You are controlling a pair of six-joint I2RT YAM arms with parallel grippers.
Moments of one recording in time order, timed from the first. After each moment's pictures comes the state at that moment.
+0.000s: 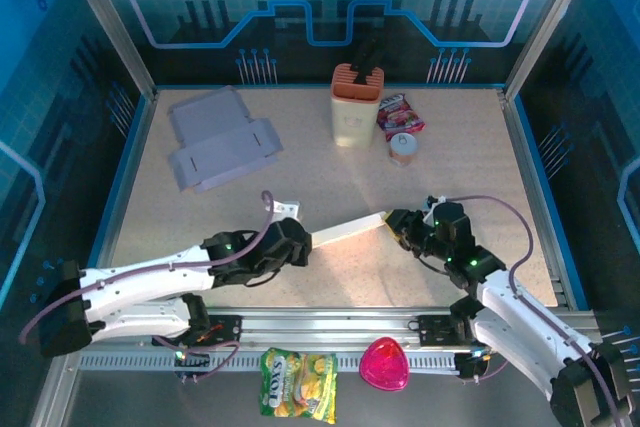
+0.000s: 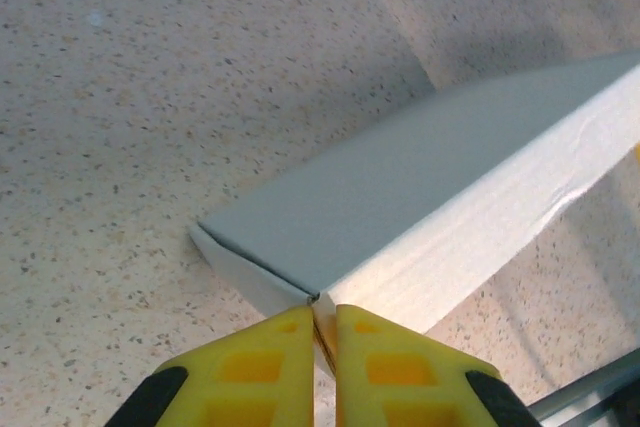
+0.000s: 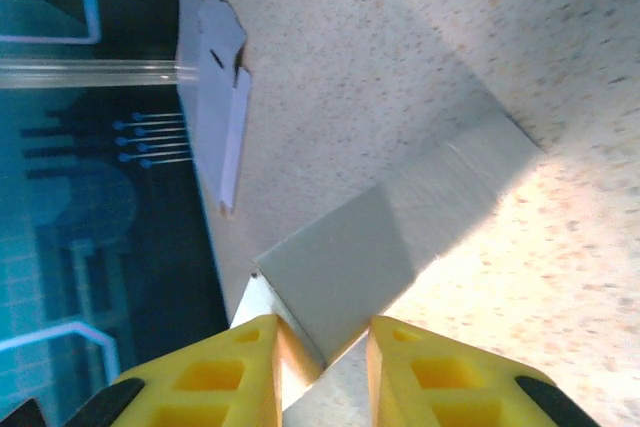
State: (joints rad) left arm -1.09 1.09 0.72 -0.48 -0.32 -0.91; right arm 0.41 0.73 0.31 -0.14 -0.31 1.26
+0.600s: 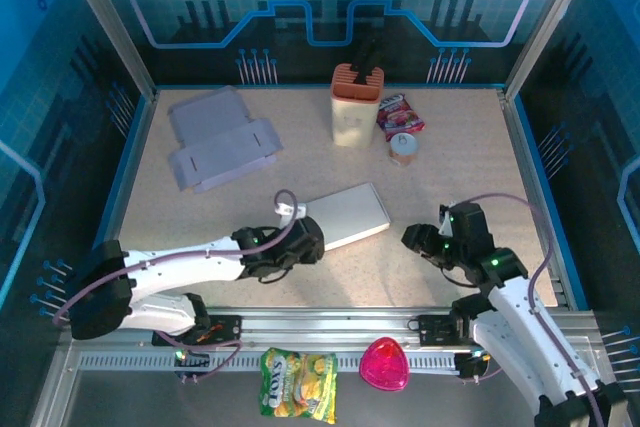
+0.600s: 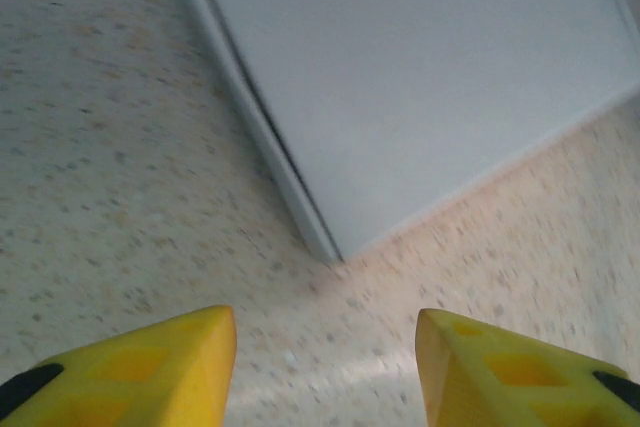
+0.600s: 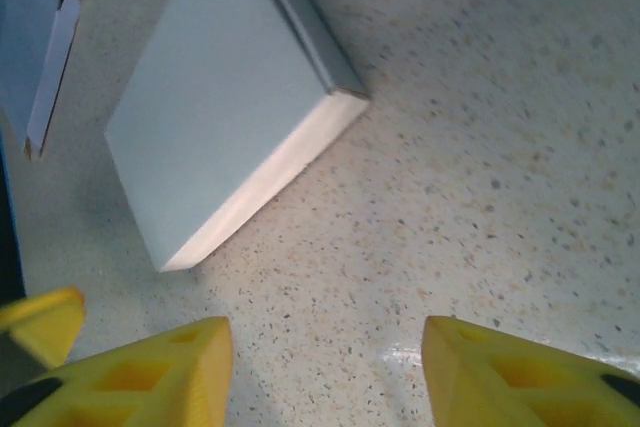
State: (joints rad) left arm -1.01 1.28 0.72 -0.42 -0.30 -1.01; right arm 0.28 0.63 0.49 -0.73 -0.32 0.79
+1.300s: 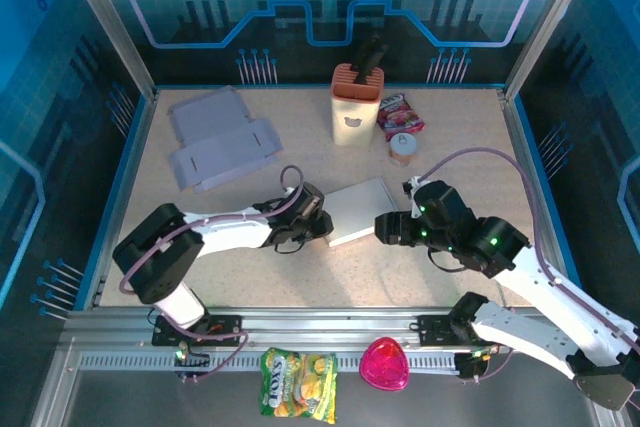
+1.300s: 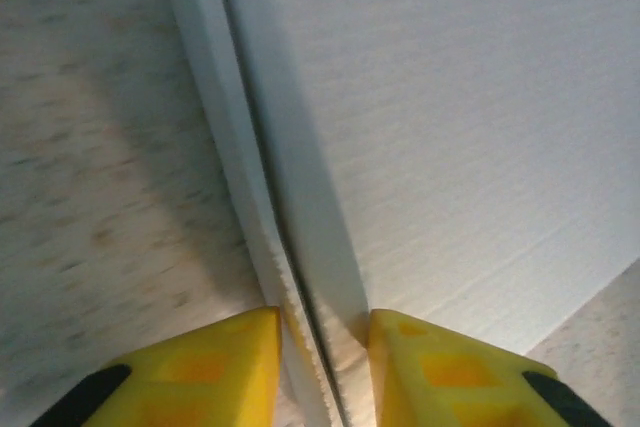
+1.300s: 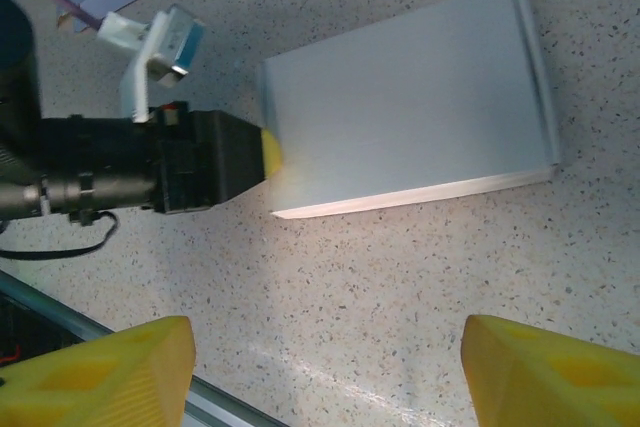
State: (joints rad) left arm -0.77 1.64 0.81 -0.10 0.05 -1.04; right arm 0.75 0.82 0.90 -0.88 0.03 0.63
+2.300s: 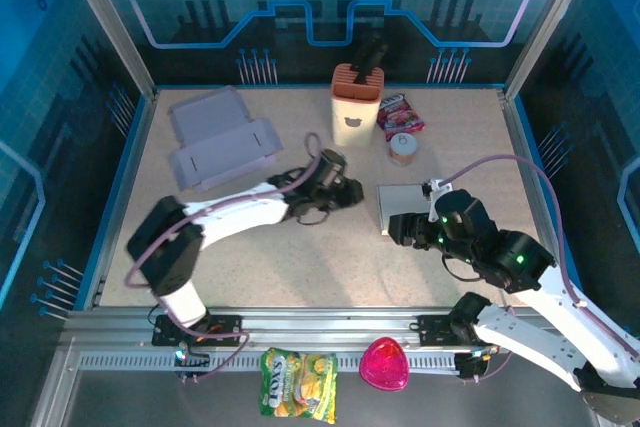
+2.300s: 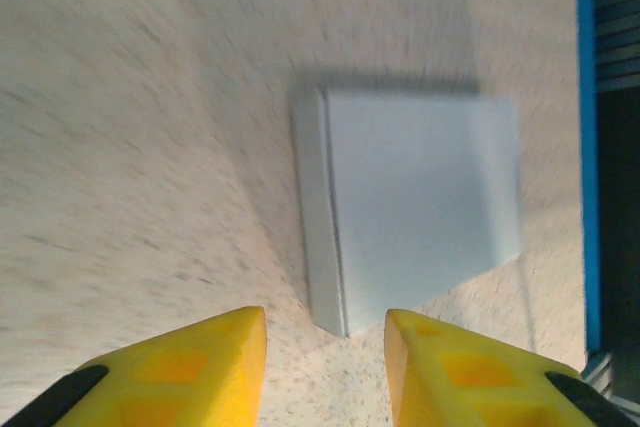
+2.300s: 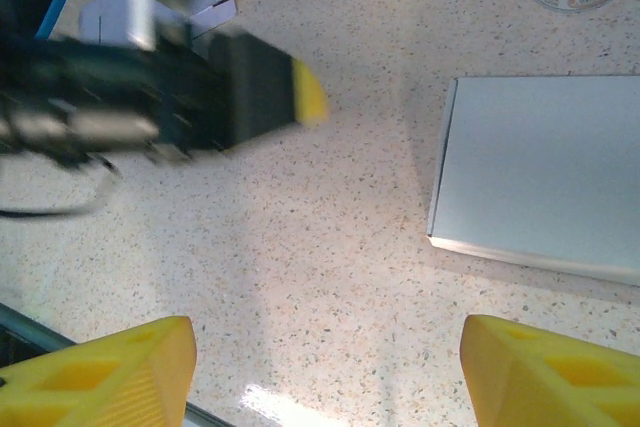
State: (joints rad) left arm -0.73 1.64 1.13 -0.24 0.10 -0.95; right arm 0.75 0.69 0.90 -0.91 0.11 0.62
